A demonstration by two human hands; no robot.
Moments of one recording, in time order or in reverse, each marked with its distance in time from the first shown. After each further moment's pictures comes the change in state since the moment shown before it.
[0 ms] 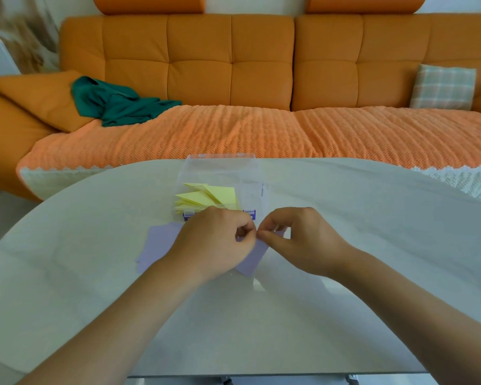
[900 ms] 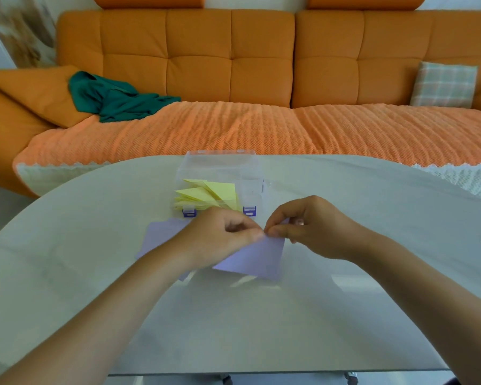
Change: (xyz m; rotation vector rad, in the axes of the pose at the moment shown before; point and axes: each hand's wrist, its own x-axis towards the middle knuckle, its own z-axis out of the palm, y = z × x) left_hand 0.007 -0.022 0.005 -0.520 -0.325 -0.187; right_hand 0.009 0.012 -0.023 0.177 -0.179 0.030
